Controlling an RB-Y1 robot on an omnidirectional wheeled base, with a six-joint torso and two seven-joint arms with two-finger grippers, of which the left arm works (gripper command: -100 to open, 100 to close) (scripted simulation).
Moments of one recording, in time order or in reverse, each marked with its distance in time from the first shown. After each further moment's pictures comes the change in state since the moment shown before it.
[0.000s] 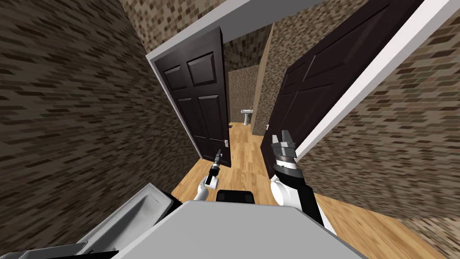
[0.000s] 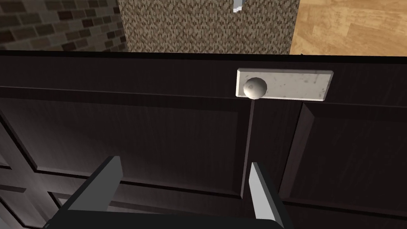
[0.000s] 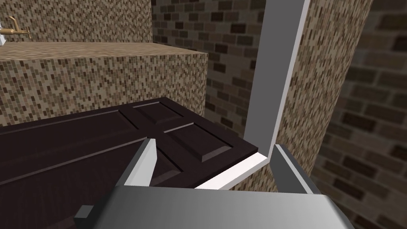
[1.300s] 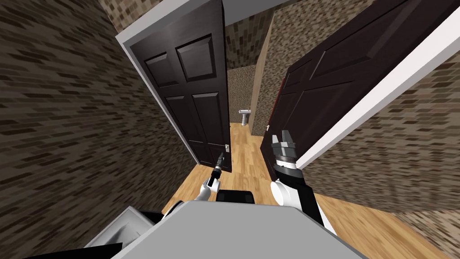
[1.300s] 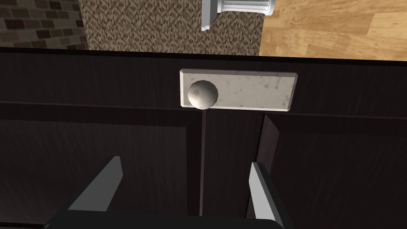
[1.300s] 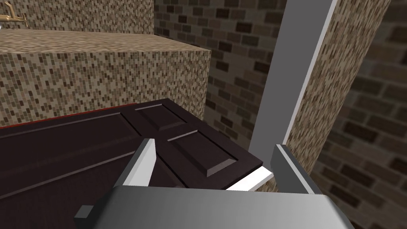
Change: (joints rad) arm -0.115 -0.028 -0.022 0.303 0.028 -0.065 0.010
